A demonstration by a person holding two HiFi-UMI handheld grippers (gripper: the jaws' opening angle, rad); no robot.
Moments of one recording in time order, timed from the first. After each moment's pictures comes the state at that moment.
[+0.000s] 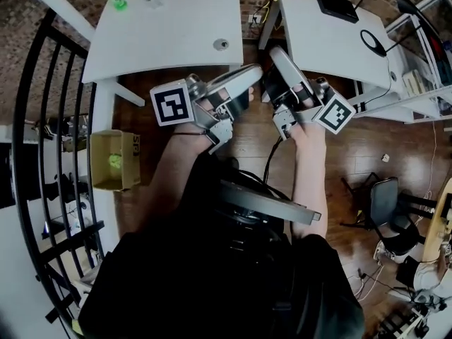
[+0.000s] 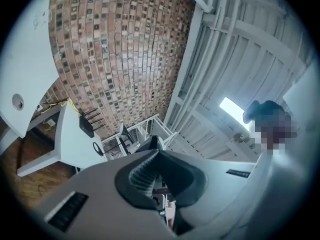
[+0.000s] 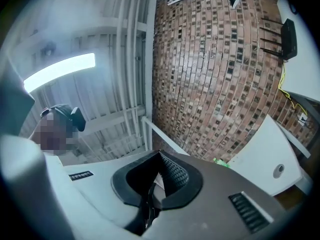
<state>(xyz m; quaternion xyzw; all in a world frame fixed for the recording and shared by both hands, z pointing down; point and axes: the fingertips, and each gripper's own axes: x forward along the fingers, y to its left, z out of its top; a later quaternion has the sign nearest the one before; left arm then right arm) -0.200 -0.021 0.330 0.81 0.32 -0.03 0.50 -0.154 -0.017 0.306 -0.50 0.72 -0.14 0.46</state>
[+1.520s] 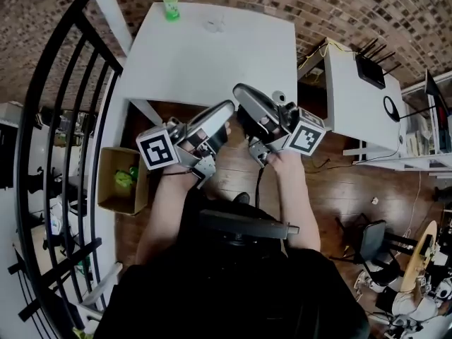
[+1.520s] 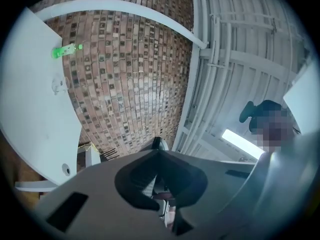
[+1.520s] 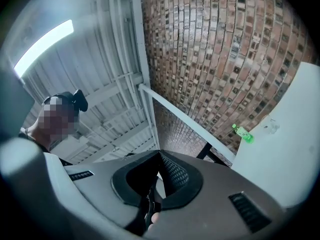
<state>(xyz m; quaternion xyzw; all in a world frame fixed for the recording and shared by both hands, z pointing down) -0.362 -0.377 0.352 0.81 0.22 -0.13 0.53 -0.327 -0.388 0.333 -0.46 0.80 -0.21 0.34</state>
